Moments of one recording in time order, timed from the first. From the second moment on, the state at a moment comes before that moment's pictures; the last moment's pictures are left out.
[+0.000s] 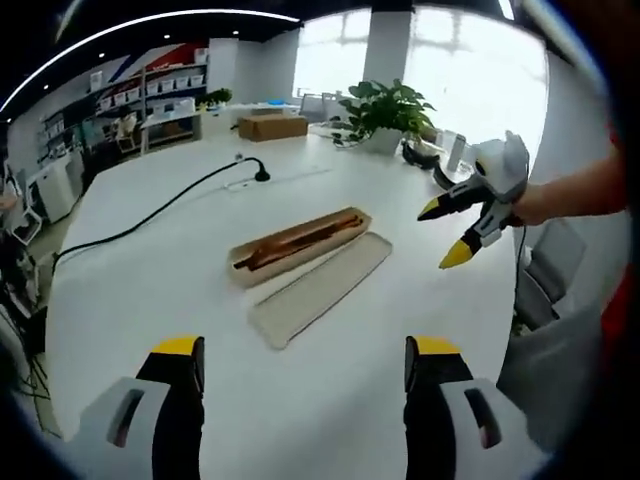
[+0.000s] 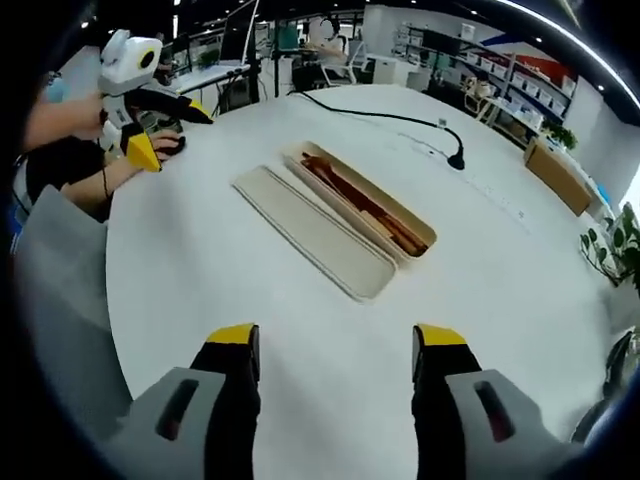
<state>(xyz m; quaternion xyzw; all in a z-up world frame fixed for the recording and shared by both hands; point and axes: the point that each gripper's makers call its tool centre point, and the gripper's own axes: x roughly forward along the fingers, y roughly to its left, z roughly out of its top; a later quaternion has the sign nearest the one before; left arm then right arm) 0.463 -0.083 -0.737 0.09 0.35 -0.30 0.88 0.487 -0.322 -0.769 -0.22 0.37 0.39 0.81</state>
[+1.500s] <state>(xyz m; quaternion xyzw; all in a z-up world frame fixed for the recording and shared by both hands) 0.507 -0.094 -0.796 0.14 0.34 -0.32 0.87 0.515 -0.281 -0.814 -0.19 0.37 0.42 0.81</state>
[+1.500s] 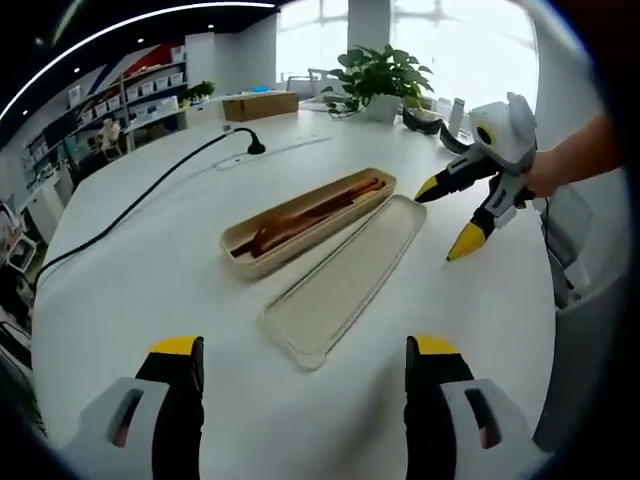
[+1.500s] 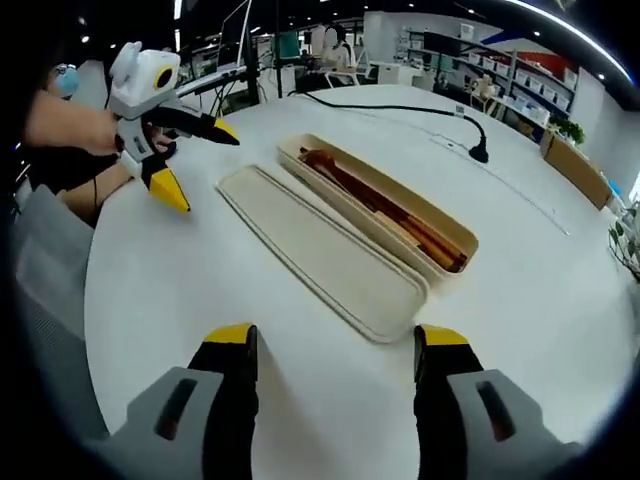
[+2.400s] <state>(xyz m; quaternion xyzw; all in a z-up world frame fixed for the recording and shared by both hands) 0.526 -0.108 -0.813 0.15 0.35 -0.35 0.86 0.540 -0.270 -0.811 -0.18 0.34 0.42 0.82</state>
